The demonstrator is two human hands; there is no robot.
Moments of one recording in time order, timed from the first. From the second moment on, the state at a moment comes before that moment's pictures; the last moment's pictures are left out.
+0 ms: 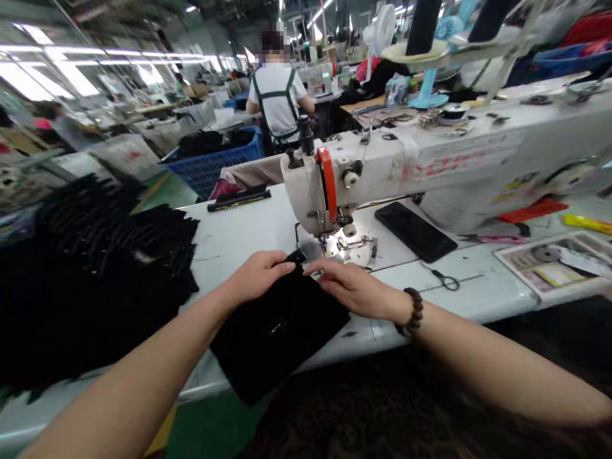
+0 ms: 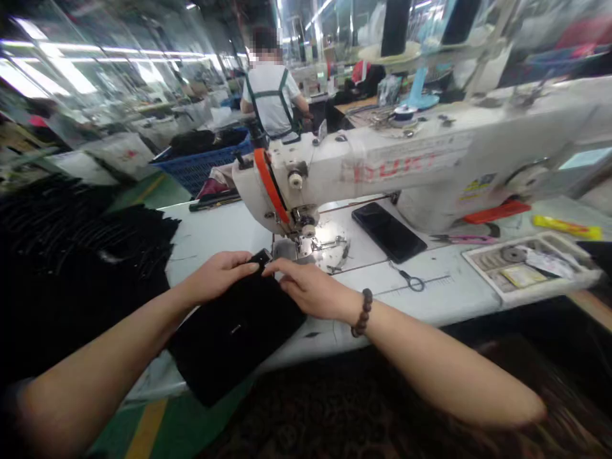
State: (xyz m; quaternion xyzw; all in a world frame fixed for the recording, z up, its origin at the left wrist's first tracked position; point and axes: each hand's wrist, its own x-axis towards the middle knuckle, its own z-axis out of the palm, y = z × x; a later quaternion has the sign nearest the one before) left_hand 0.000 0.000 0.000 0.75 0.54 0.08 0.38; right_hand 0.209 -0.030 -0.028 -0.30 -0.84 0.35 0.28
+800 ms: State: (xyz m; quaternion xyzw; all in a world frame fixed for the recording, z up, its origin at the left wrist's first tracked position) left_hand 0.028 0.039 -0.025 0.81 0.53 -0.03 0.24; right_hand 0.217 0.004 -0.046 -0.07 -0.99 -0.07 0.12
